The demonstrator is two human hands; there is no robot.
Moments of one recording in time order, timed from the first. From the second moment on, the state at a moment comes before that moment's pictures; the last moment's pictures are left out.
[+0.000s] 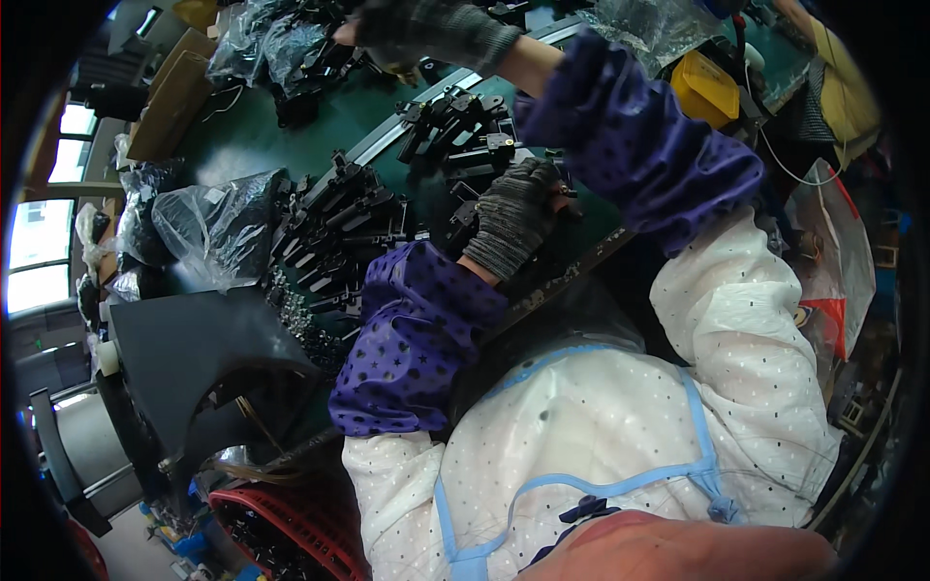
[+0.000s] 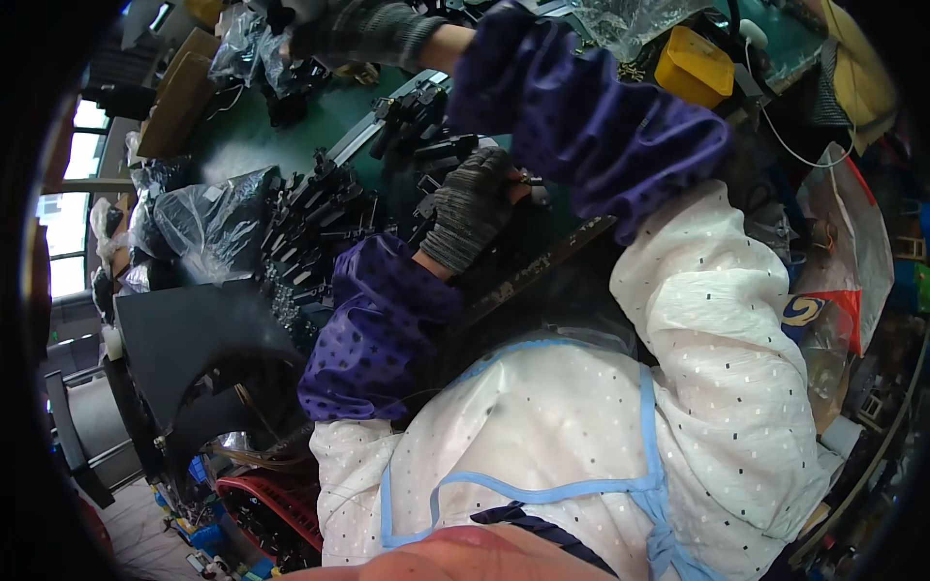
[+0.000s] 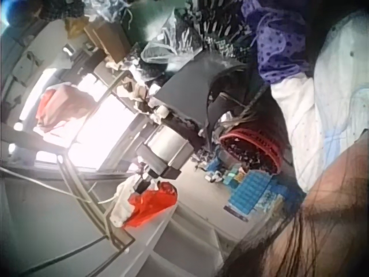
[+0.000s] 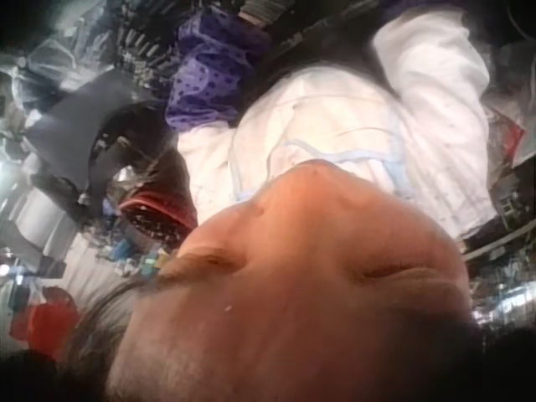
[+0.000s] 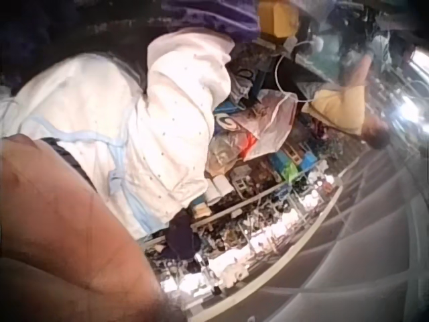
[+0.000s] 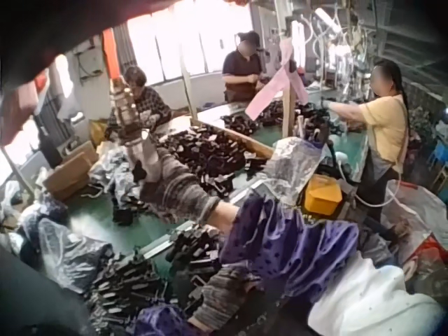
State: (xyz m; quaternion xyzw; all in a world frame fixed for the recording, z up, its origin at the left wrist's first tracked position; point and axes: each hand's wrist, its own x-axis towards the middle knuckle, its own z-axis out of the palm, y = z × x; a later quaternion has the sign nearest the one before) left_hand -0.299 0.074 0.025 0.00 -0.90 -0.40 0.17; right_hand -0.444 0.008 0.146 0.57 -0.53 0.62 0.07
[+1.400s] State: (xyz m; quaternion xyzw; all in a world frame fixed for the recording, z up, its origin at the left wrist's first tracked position) left_hand -0.297 0.075 0.027 -0.01 -0.89 -0.41 0.21; right_hand -0.440 0.179 0.061 0.35 -0.48 0.76 -0.25
